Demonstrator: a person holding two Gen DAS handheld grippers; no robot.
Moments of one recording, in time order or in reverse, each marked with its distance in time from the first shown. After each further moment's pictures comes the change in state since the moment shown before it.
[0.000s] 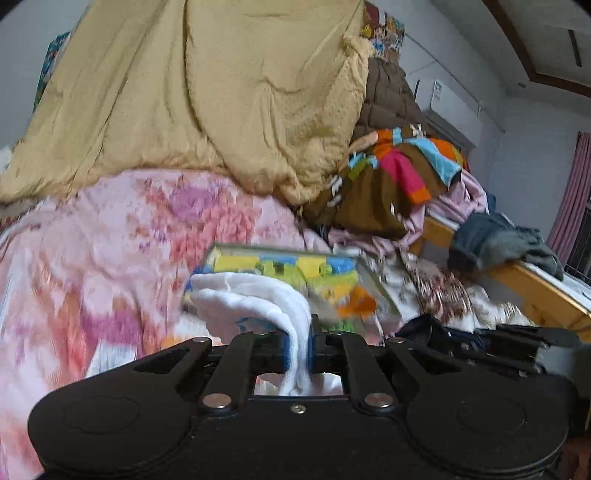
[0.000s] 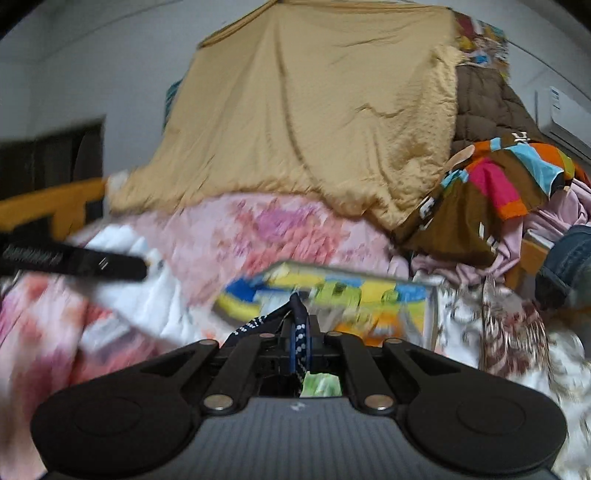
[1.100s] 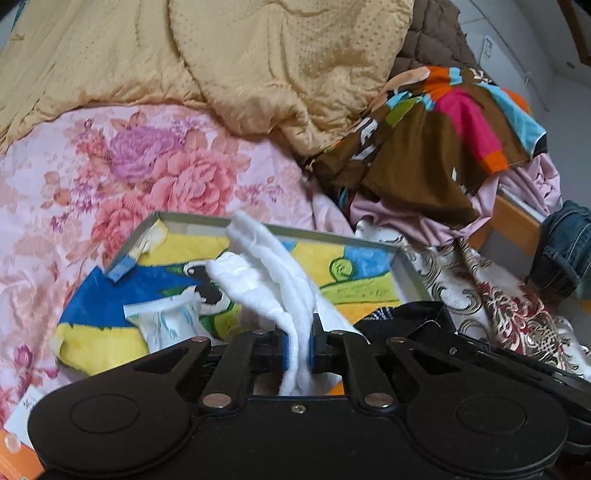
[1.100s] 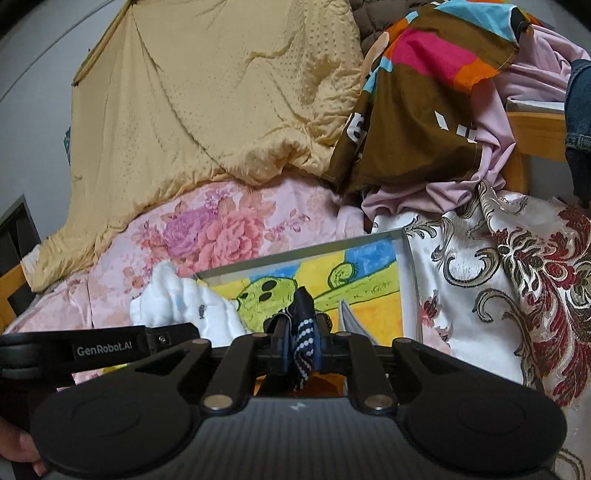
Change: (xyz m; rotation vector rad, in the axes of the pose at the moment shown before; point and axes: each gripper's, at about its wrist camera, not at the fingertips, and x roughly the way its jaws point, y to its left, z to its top) left arm 0.274 -0.024 0.021 -0.083 0.172 0.063; right arm 0.177 -0.135 -0.029 0.385 0.099 -0.010
